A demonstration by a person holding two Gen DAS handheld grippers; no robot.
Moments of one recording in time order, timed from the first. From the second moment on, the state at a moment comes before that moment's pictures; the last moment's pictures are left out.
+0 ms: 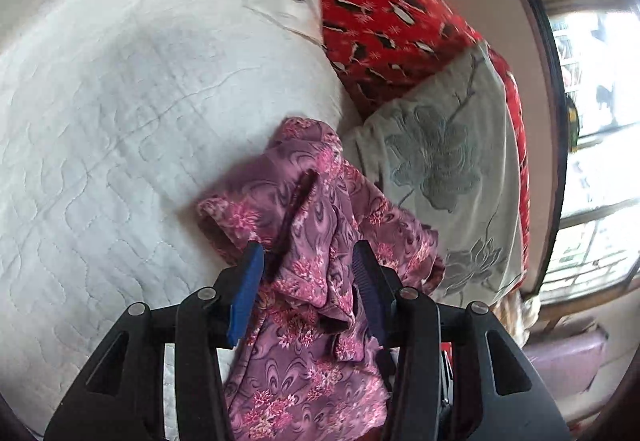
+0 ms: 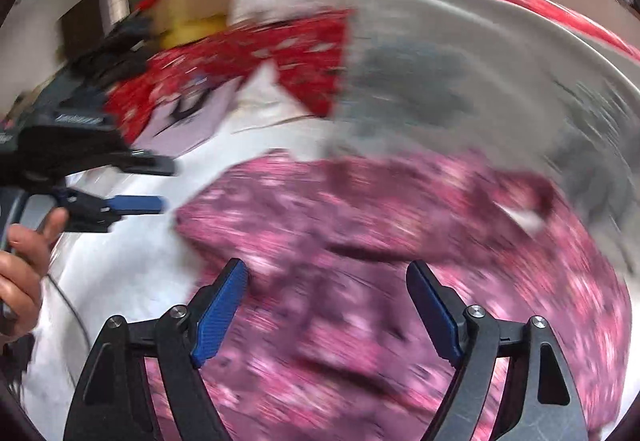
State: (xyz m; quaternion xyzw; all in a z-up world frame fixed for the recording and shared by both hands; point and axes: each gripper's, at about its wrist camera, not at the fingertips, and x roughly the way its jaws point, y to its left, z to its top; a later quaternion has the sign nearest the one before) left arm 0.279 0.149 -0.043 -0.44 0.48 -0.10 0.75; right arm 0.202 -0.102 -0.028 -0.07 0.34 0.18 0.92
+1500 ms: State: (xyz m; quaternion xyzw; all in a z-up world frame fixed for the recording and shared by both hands) left arm 0.305 0.125 -0.087 -0.52 0.49 -0.08 0.70; right arm 0.276 -0.084 -0.061 0.13 0.43 0.21 0.87
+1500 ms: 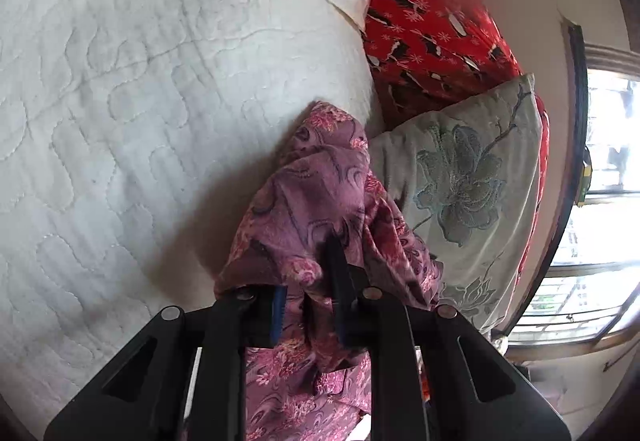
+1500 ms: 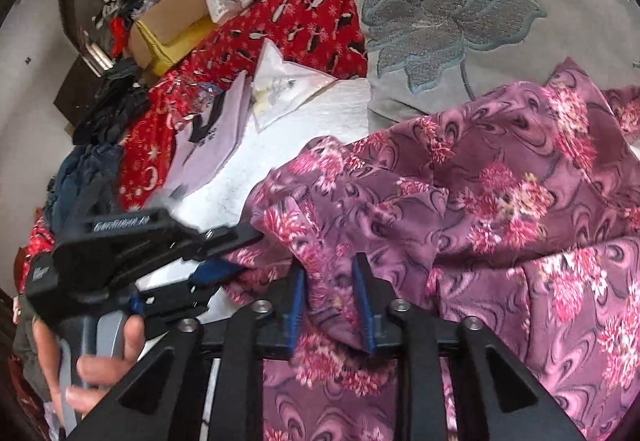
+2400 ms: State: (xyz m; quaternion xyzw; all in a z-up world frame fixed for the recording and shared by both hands) left arm 0.265 0.058 -0.081 -0.47 0.55 -0.10 0.68; right arm 0.156 -0.326 -0.046 0.36 0.31 0.08 0.88
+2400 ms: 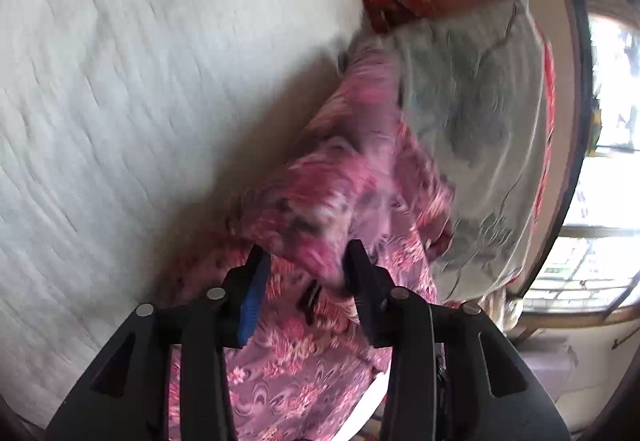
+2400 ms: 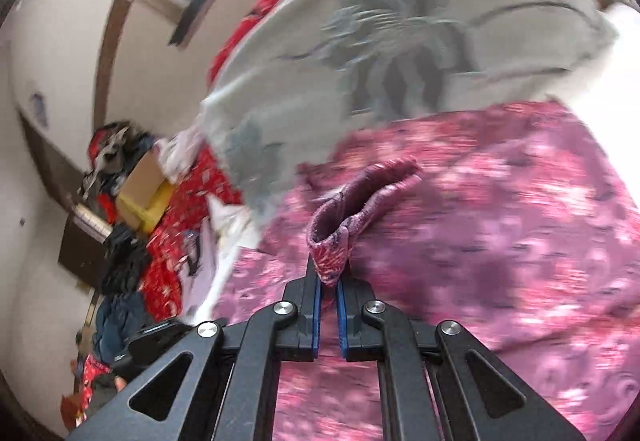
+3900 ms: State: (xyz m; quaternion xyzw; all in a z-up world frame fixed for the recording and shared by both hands) left arm 0.275 0.000 -0.073 -0.24 0.57 -0.07 0.78; right arm 0.145 -0.446 -0.071 0.37 0.29 -0.05 0.88
